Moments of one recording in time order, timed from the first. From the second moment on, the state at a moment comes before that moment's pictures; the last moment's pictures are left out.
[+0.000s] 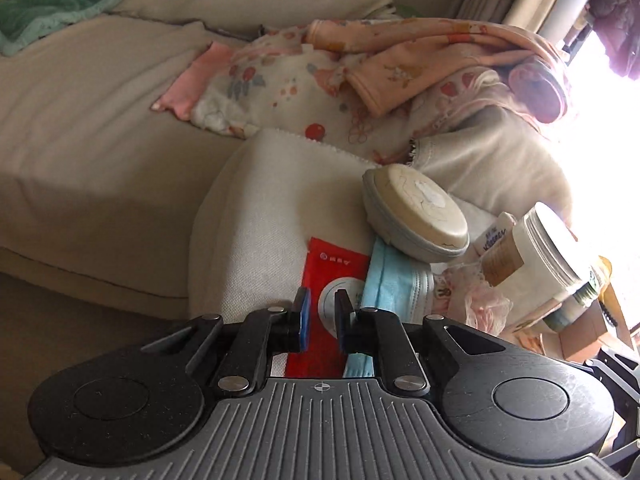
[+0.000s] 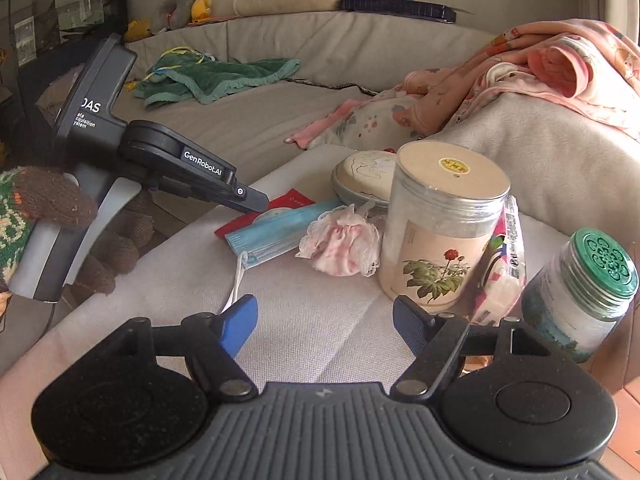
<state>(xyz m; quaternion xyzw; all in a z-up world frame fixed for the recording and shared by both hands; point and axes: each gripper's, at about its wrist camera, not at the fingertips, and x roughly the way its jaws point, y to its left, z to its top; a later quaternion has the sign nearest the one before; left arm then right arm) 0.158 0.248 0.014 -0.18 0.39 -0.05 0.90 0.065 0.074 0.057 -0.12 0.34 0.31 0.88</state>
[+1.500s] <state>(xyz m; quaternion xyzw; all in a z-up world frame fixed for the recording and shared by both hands) 0.272 0.289 0.005 -0.40 0.42 -0.17 0.80 0.330 0.099 0.093 -0.07 0.58 0.19 0.79</state>
